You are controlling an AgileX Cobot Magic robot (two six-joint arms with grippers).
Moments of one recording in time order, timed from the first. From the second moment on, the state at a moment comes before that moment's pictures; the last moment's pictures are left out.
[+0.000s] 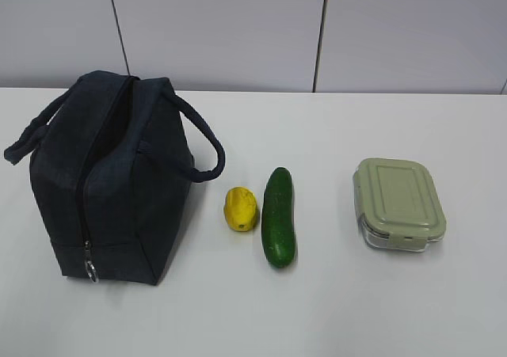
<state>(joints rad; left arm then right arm) -0.06 0.01 -0.51 -0.13 1.11 0.13 -0.02 -0.02 -0.50 0.19 1.16 -0.23</state>
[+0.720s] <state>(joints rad) -0.06 0.01 -0.51 -0.13 1.11 0.13 -0.02 -0.02 -0.50 0.19 1.16 -0.23</state>
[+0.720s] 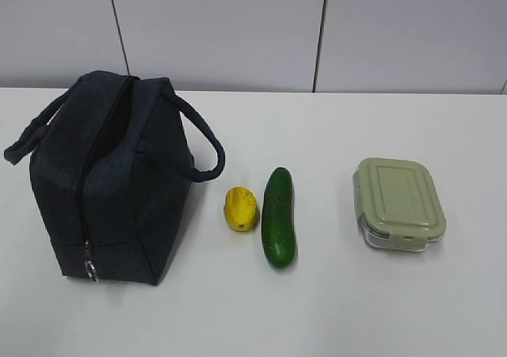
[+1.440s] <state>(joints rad) -0.06 0.01 -0.51 -0.13 1.11 0.13 -0.02 -0.02 -0.50 0.19 1.16 -0.23</state>
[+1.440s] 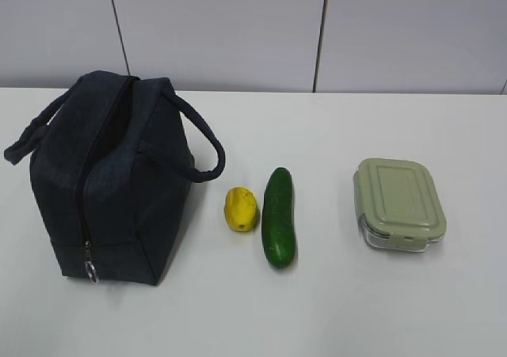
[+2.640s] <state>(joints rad) -0.06 0.01 -0.51 -0.13 1.11 0.13 -0.02 0.29 -0.50 0.61 1.01 -0.30</state>
